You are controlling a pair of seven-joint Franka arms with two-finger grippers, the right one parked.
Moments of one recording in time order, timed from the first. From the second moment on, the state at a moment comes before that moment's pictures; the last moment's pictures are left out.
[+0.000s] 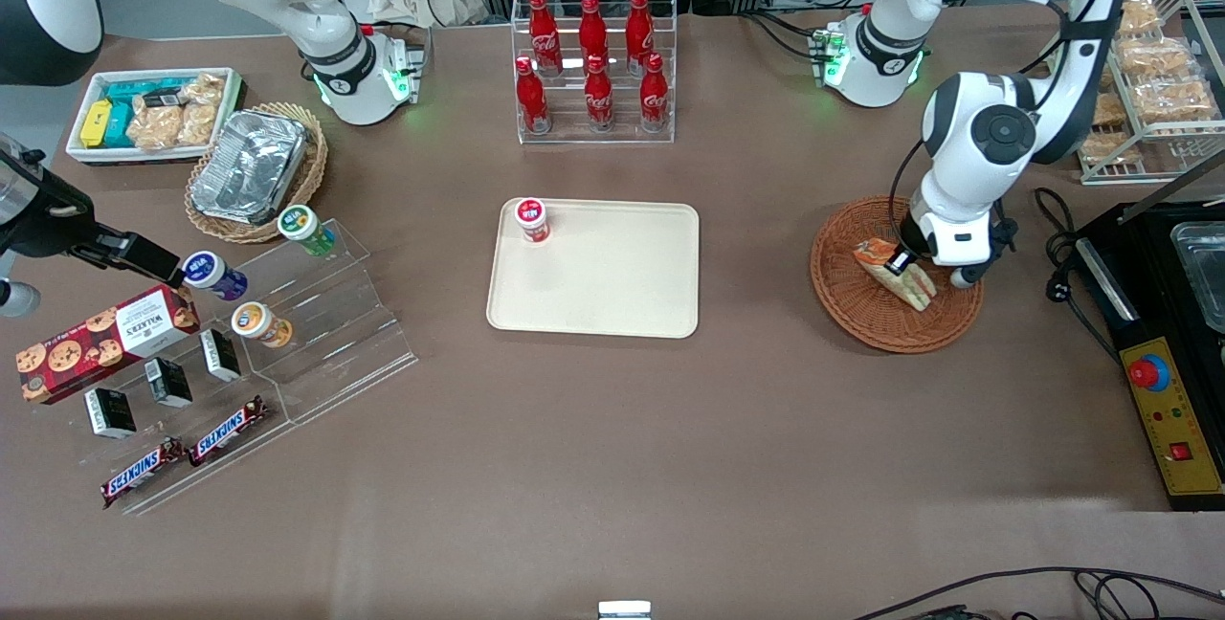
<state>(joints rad) -0.06 -0.02 -0.09 -2.49 0.09 2.47 -1.04</state>
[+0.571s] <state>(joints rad) -0.07 -0.08 -0.10 -2.01 0.08 1.81 -0.93</state>
